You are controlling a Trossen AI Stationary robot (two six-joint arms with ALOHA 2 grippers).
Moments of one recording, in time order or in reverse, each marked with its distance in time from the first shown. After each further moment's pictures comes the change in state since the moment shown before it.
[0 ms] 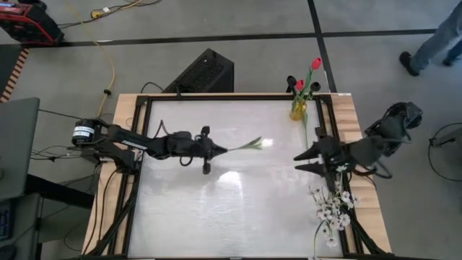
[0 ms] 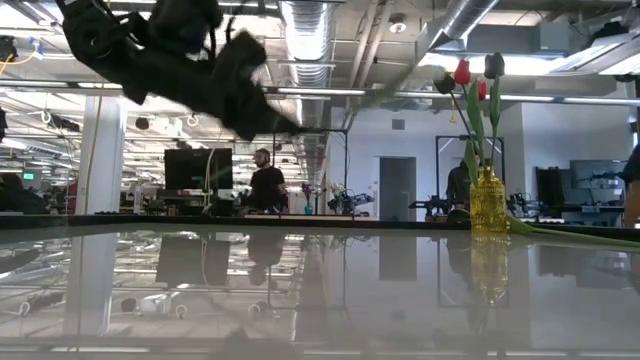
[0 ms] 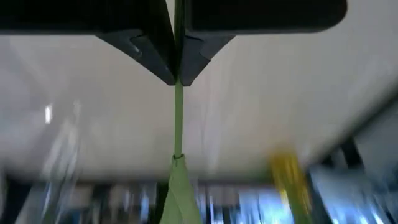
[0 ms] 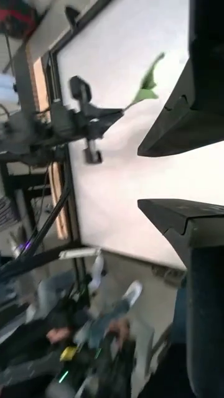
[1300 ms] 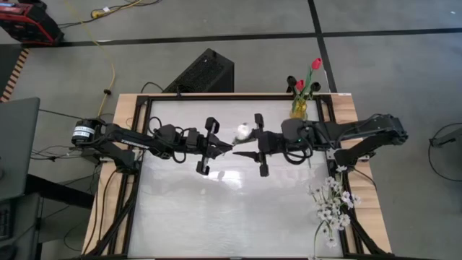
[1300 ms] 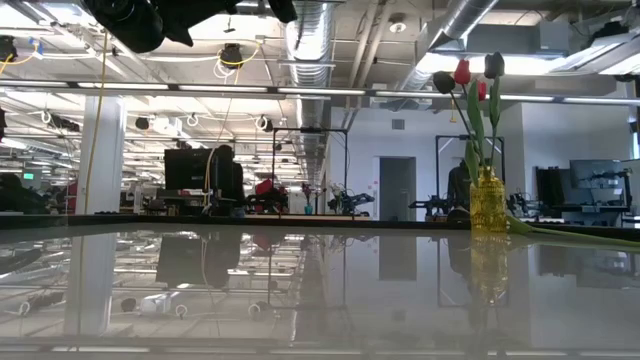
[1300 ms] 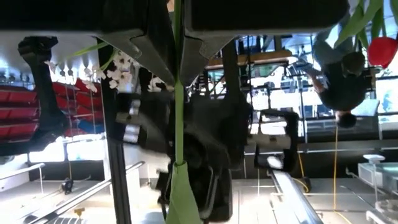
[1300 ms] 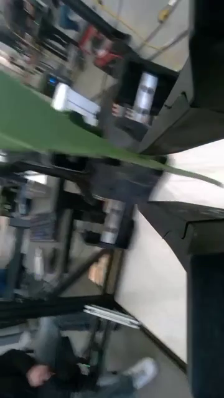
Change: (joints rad) left arm -0.059 0.004 0.189 0.545 0.222 -0.028; right arm -0.476 0.405 -0.001 0.678 -0.382 -0.616
